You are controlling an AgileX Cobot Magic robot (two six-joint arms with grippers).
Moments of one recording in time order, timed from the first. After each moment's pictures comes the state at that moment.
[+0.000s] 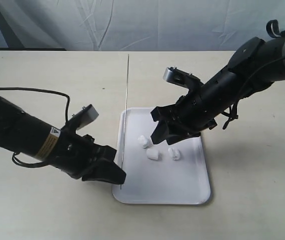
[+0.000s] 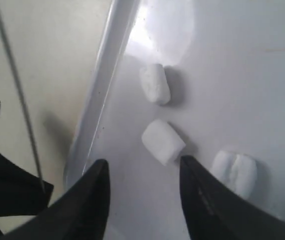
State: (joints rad) left arm -0.37 1.83 -0.69 1.74 -0.86 -2.05; right arm 0.37 1.92 -1.08 0.93 0.83 -0.67
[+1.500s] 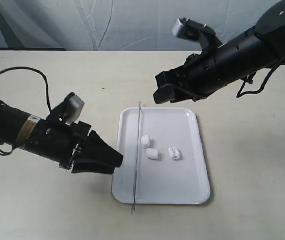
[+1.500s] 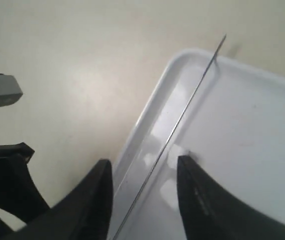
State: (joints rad) left arm -0.20 1.85 -0.72 1.75 -1.20 -2.01; right arm 0.37 1.67 -1.08 0.91 0.69 -0.70
